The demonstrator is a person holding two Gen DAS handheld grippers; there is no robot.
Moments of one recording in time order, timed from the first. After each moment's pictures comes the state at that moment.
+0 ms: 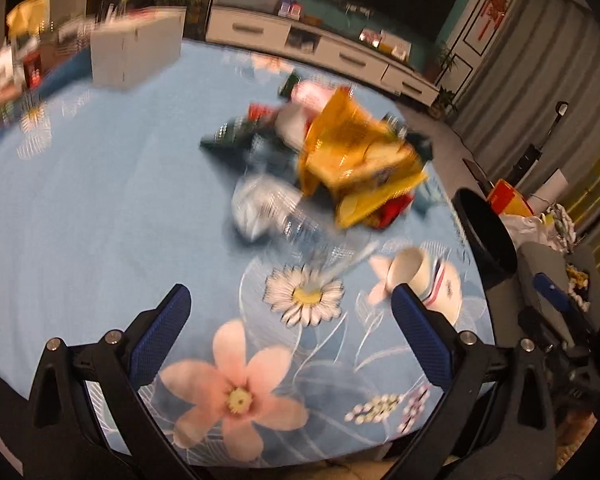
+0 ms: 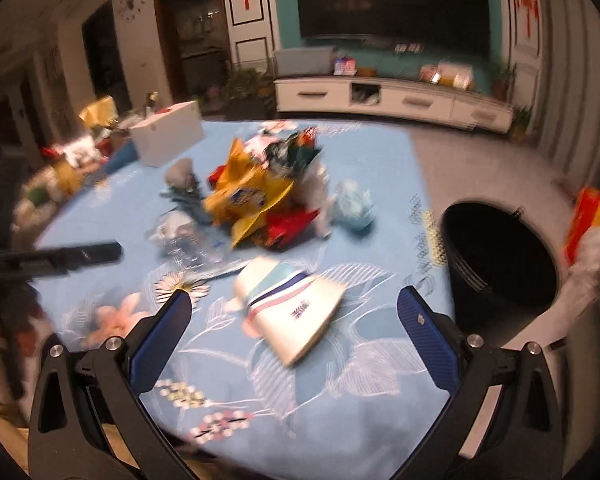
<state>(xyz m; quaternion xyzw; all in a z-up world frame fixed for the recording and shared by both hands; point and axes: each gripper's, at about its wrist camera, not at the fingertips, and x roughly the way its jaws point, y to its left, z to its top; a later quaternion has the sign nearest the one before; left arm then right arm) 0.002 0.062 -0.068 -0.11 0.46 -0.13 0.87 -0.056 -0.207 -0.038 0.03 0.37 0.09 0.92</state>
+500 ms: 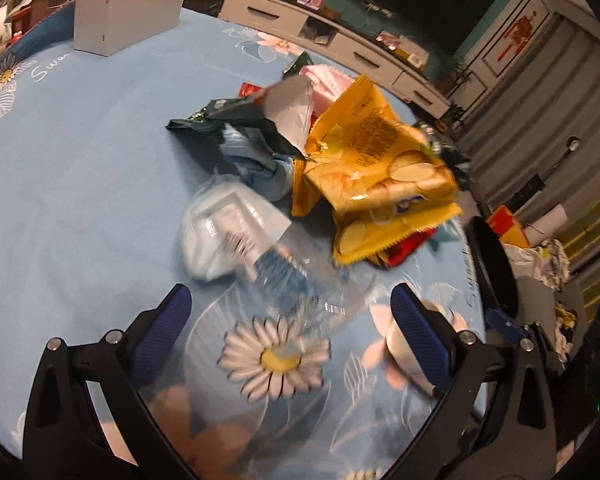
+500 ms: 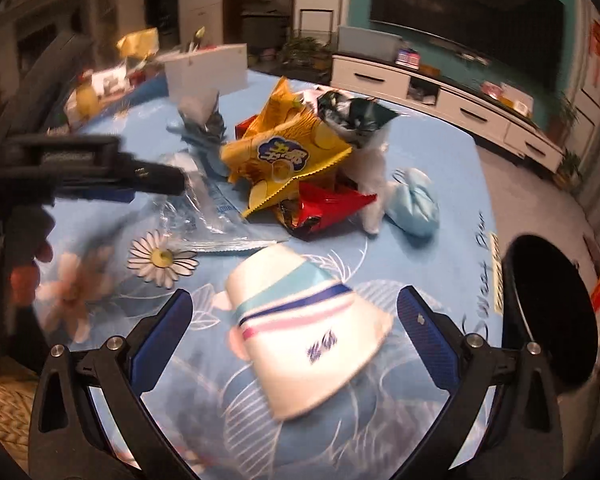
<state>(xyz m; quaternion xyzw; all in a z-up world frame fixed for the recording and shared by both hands) 0.074 0.030 -0.101 -0.16 0.48 -0.11 0.86 0.004 -0.170 -0.094 -0.09 0.39 0.17 0.90</state>
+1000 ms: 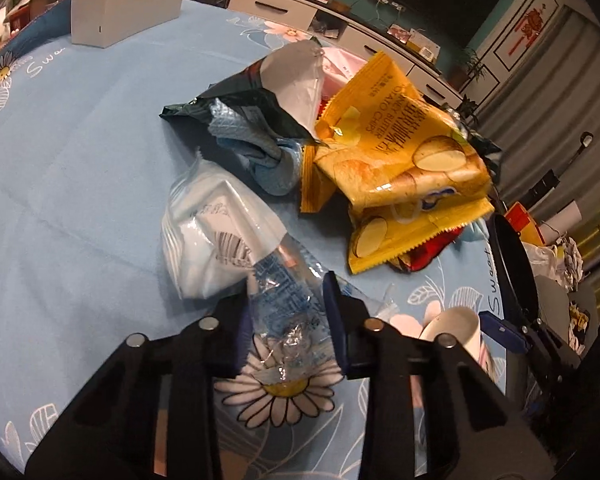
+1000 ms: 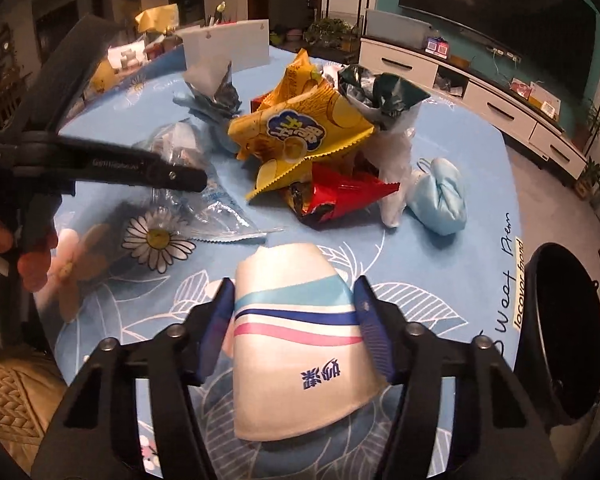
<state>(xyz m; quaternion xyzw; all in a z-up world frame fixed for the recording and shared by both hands) 0.084 0.028 -0.114 -0.15 0.48 -0.10 0.86 0.014 -0.176 -0.101 -0.10 0.41 0.22 0.88</state>
